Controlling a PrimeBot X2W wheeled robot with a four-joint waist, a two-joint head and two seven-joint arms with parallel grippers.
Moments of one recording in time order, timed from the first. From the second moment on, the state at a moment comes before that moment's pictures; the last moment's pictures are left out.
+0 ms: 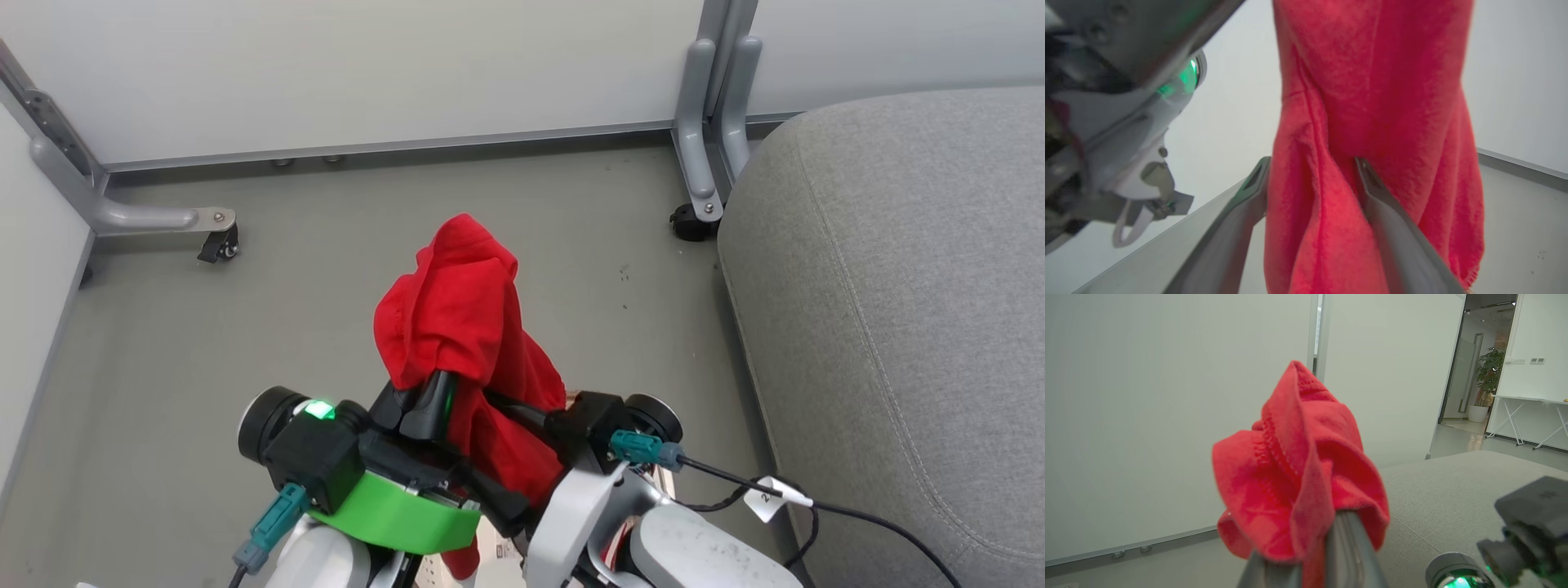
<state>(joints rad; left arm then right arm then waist) -0.16 0.13 -0.45 -0.06 -0.32 -0.07 -0.26 -0.38 -0.05 0.81 0.27 0.43 0.13 -0.08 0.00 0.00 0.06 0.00</state>
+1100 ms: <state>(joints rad) -0.17 0.12 -0.45 -0.06 -0.33 -0.07 -0.26 -0.51 -0.05 0.90 0.41 0.53 0.13 -0.16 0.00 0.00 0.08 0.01</state>
